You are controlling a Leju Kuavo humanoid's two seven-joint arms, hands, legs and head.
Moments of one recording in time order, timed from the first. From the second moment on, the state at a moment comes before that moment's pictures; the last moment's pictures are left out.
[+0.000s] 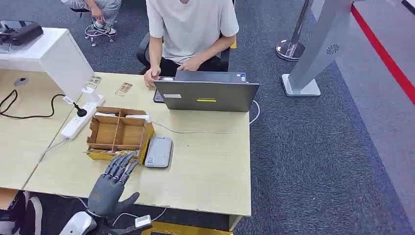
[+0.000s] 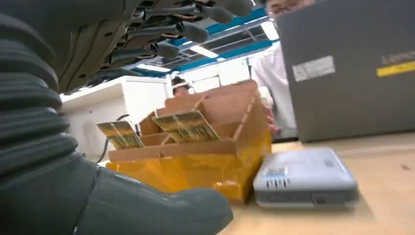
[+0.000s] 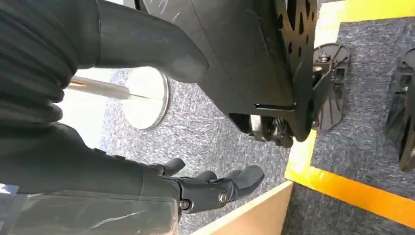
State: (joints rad) left arm 0.10 0.26 -0.29 -1.37 -1.16 0.70 -0.28; right arm -0.34 0.29 1.01 -0.23 0.67 0.29 0.22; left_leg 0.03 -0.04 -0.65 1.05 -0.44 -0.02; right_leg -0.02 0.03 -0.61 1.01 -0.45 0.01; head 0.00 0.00
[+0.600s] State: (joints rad) left arm 0.04 0.18 -0.16 -1.24 -1.19 0.70 -0.37; right arm -0.34 0.29 1.03 -0.23 0.69 0.30 0.22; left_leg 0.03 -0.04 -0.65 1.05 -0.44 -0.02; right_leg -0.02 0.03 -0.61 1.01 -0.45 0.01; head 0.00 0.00
